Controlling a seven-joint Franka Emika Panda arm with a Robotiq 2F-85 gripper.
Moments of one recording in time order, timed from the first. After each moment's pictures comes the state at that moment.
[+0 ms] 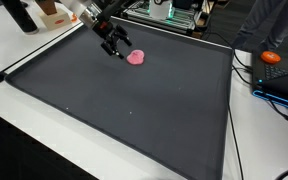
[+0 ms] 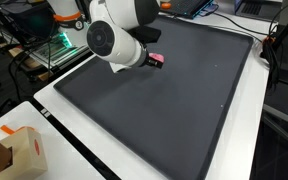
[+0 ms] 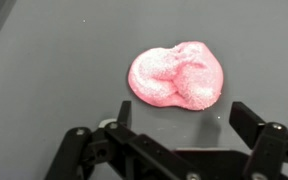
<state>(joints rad) -0.13 0.46 -0.11 -2.15 0.85 2.05 0.58</state>
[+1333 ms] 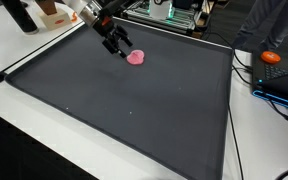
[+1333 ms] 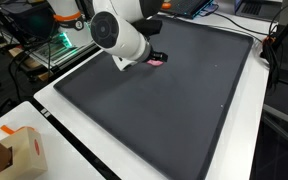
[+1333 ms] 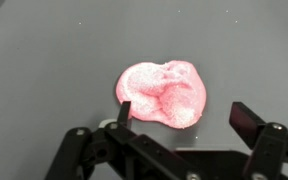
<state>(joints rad) -0.10 0.43 -0.11 -2.15 0.88 2.06 0.45</state>
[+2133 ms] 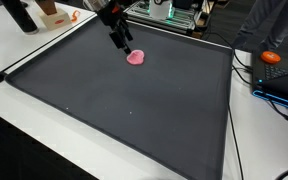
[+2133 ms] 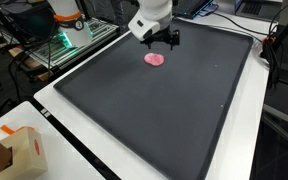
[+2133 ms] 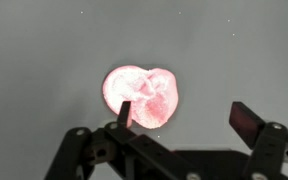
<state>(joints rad) 0.06 0.28 -0.09 -2.16 0.55 2.21 0.70</state>
